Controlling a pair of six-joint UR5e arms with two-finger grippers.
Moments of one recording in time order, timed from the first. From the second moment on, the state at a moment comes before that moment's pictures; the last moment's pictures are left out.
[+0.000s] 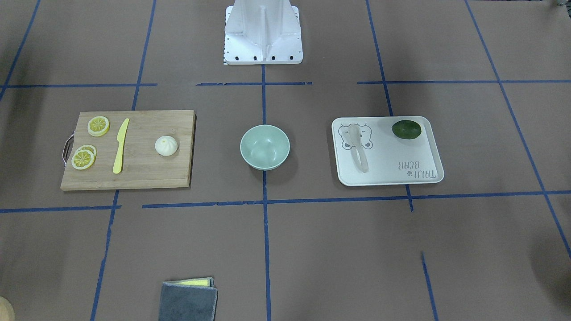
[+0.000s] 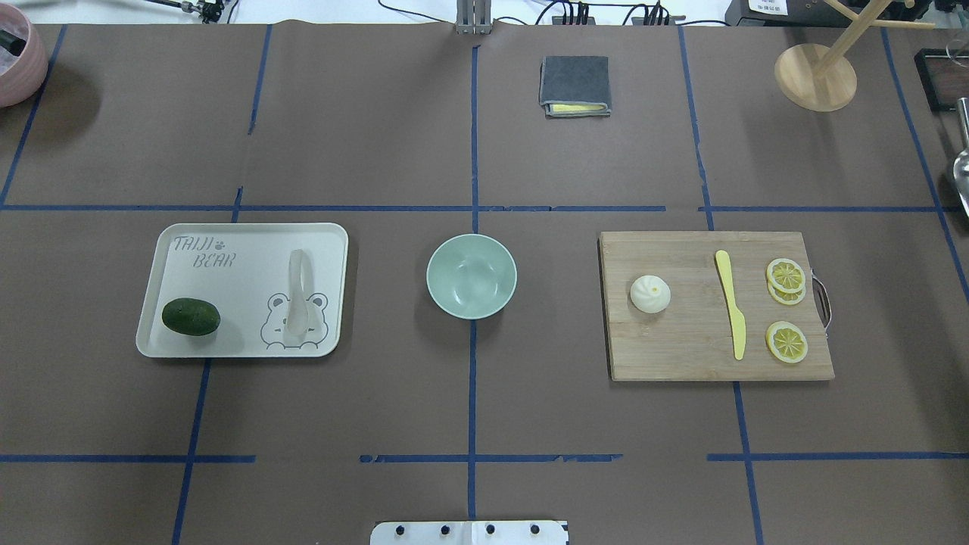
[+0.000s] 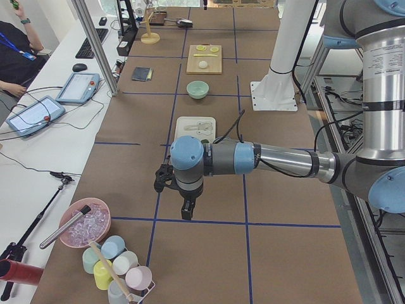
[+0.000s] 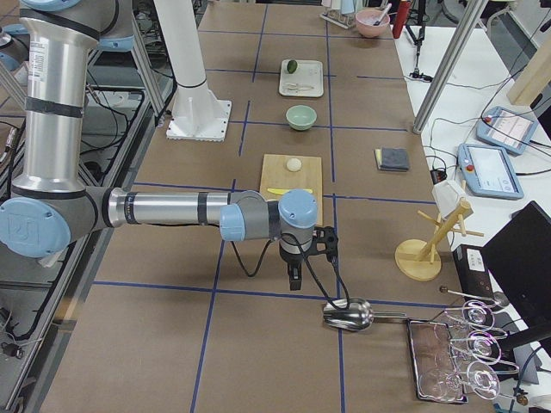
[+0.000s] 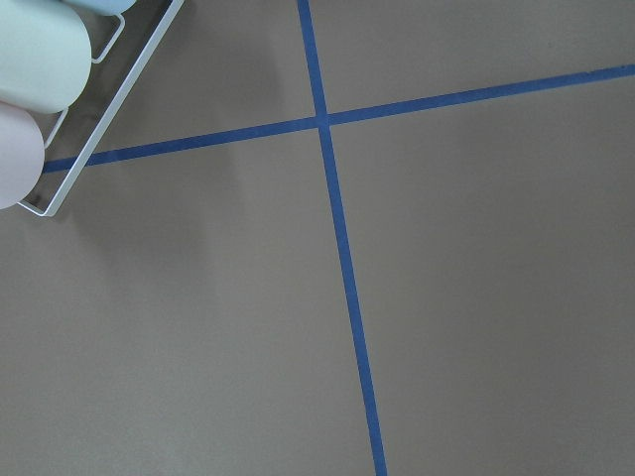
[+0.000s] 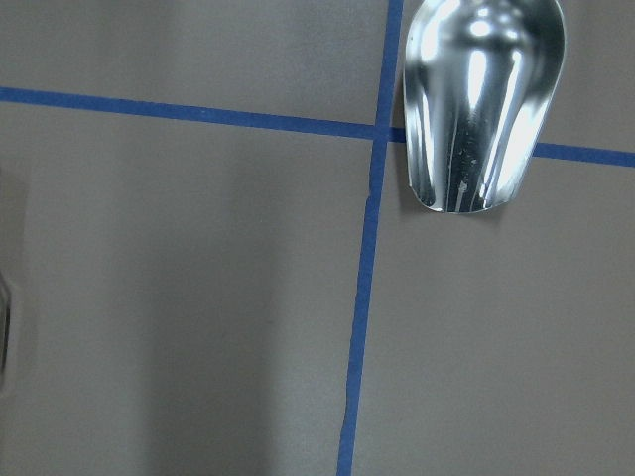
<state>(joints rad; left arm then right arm) -1.64 -1.45 -1.84 -1.38 -2.37 0.25 1.48 -1.72 1.75 -1.49 2.33 0.05</state>
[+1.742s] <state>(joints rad) -1.44 -1.58 -1.83 -2.16 -2.32 -0.13 1.48 -1.57 1.75 -1.49 2.36 0.08</state>
